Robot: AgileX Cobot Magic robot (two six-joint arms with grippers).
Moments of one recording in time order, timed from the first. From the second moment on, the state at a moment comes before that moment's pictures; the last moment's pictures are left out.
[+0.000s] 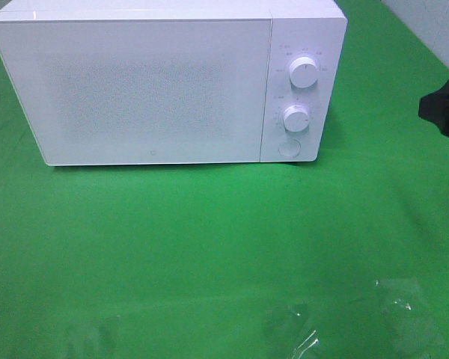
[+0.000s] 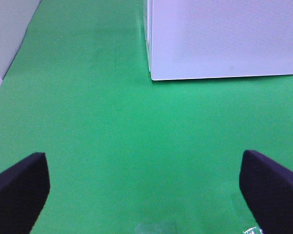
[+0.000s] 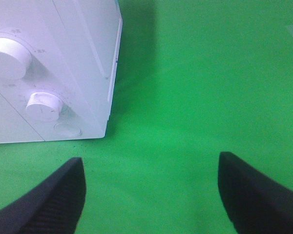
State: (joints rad) left arm 0.00 0.00 -0.51 -0.08 1.05 0.09; right arm 0.09 1.13 -0.53 -0.05 -0.03 0.13
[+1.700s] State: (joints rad) left arm 0.00 0.00 -0.51 -0.08 1.05 0.09; right arm 0.58 1.39 -0.24 0.75 -1.03 -0.31
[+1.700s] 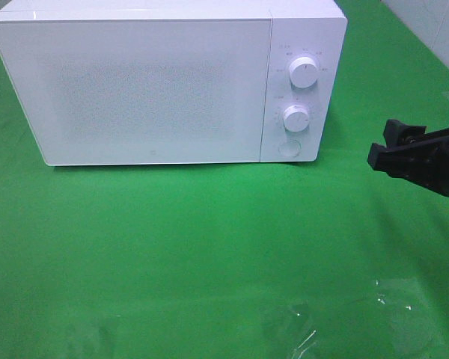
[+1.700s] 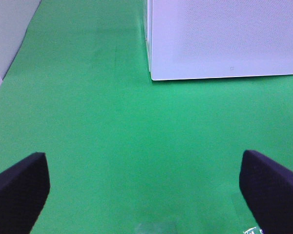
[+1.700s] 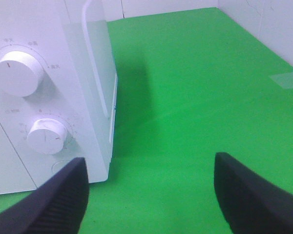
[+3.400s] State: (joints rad) left arm 0.00 0.00 -0.51 -0.08 1.05 0.09; right arm 0.87 1.76 -0.48 0.97 -1.07 0.44
